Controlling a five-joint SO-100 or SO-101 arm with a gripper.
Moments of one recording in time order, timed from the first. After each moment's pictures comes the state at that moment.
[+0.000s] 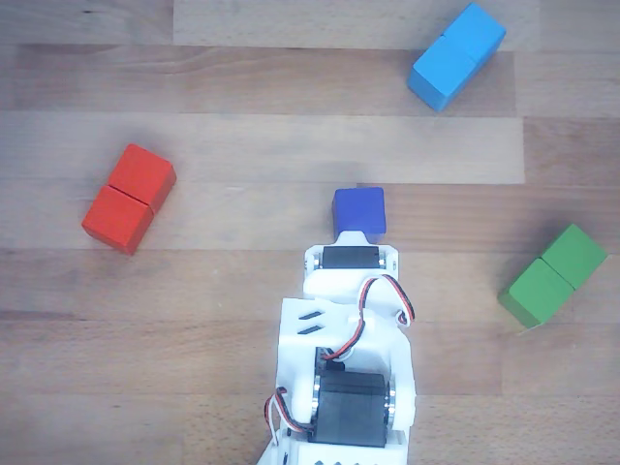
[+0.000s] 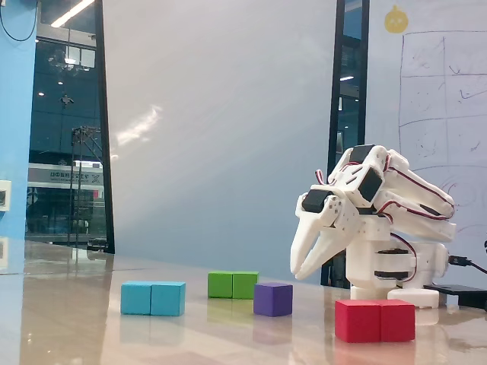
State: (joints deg) arm 1.1 196.0 175.2 74.9 -7.9
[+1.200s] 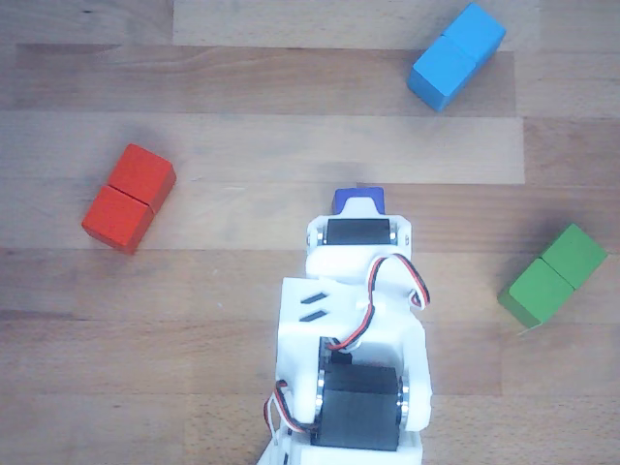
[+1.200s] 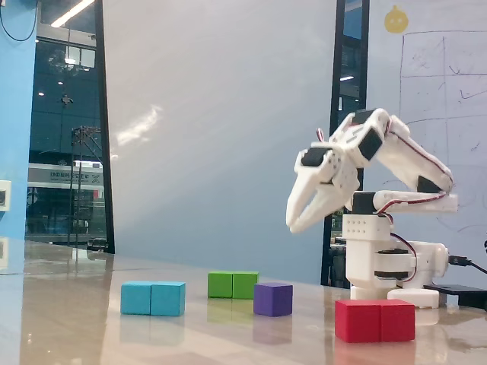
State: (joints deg) arm 1.1 177.1 151.3 74.7 -8.3
